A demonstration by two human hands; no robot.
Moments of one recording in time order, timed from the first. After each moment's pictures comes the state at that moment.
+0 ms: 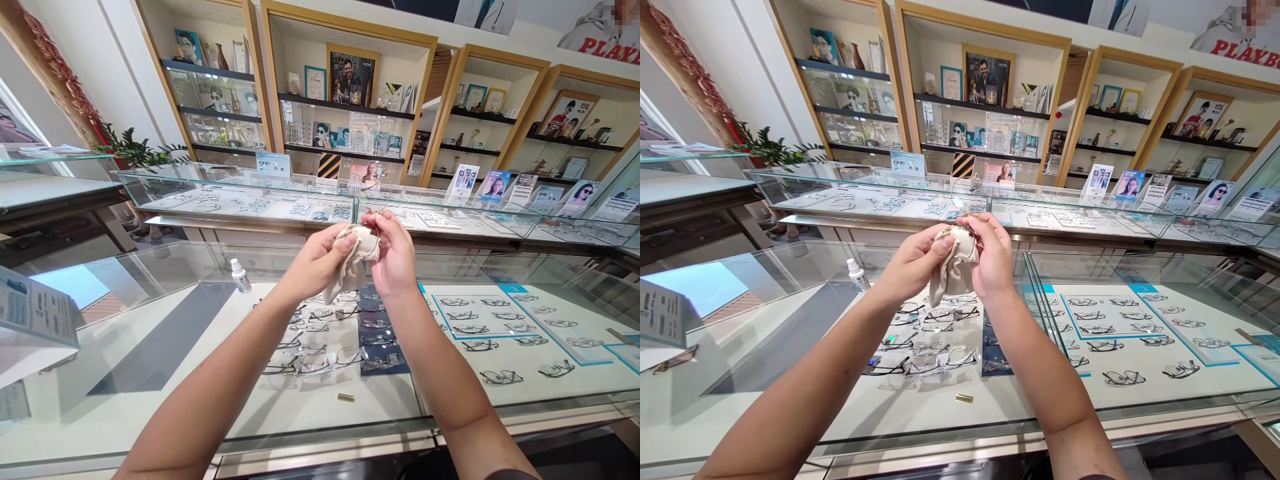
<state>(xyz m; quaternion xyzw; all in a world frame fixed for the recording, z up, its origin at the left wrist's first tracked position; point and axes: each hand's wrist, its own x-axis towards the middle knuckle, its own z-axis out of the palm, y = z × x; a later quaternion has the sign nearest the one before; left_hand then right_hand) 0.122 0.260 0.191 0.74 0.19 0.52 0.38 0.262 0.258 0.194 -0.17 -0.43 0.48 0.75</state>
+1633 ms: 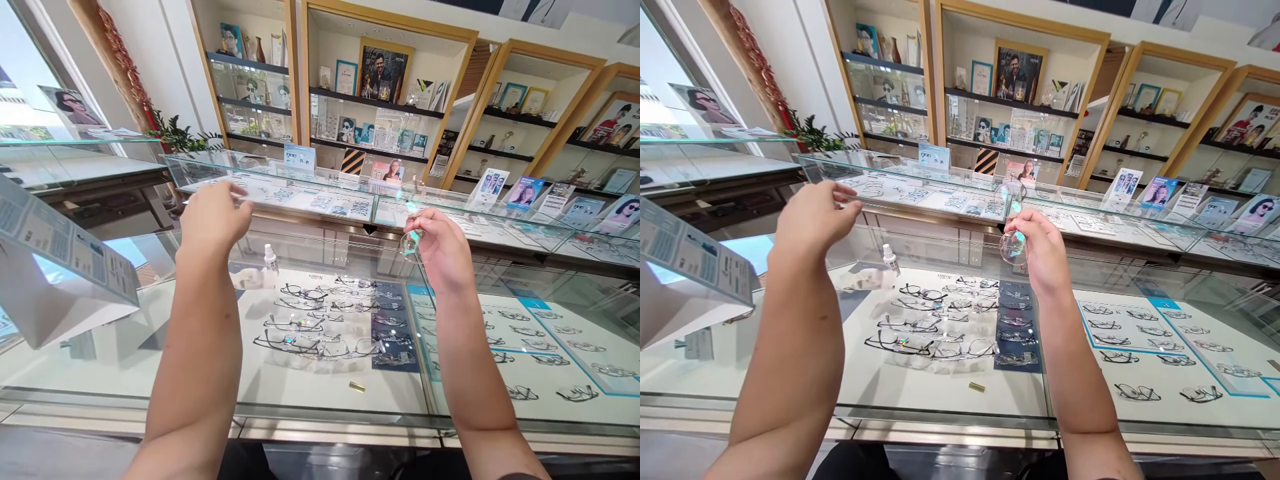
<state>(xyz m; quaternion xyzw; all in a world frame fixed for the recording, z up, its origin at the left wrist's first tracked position) -0.095 0.315 0.198 0.62 0.59 0.49 -0.17 0.303 0.246 0.213 -0.26 -0.59 0.38 0.66</state>
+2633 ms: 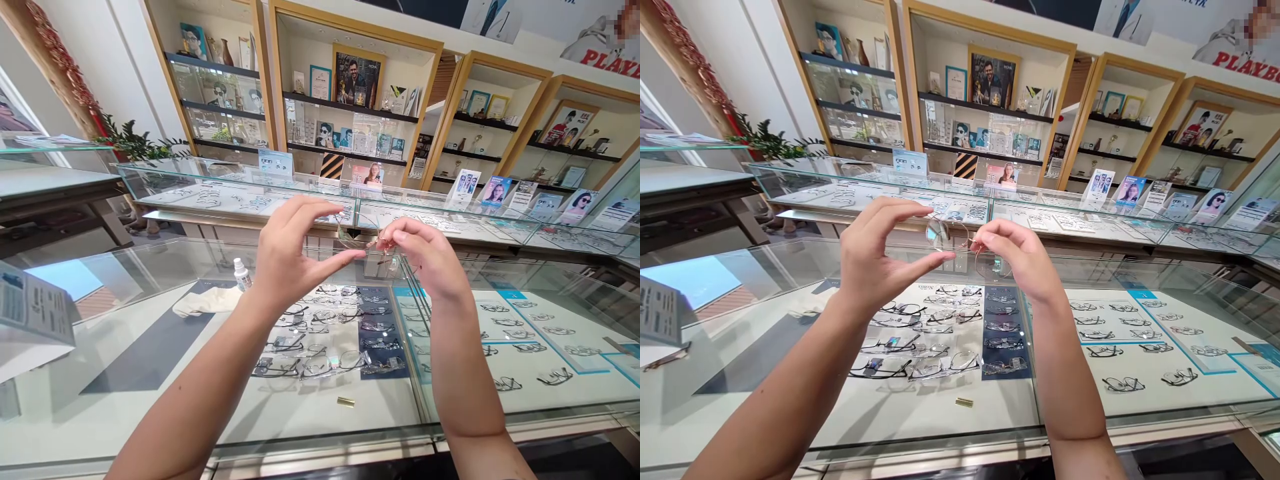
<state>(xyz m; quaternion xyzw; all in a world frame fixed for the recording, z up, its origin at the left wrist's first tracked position) 0.081 0.249 0.210 0.75 0.26 0.60 -0.11 0.321 0.232 0.221 -0.25 -0.70 0.39 0.55</state>
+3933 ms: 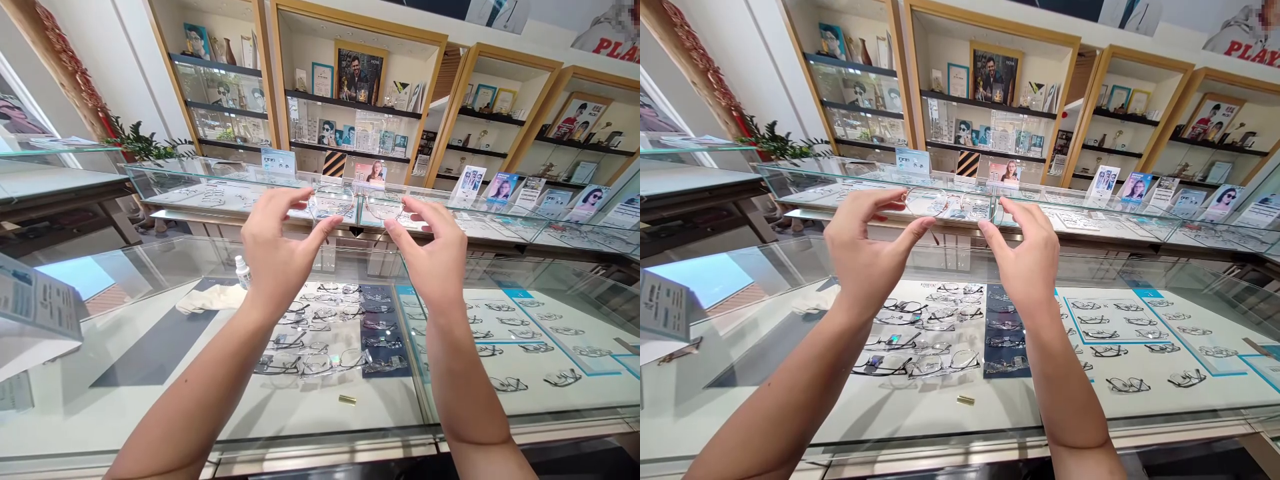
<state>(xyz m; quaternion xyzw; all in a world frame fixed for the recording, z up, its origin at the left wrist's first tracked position) 0.087 0.257 0.201 0.64 0.35 0.67 -0.11 0.309 0.227 0.213 -0.45 -0.65 -0.07 0.61</state>
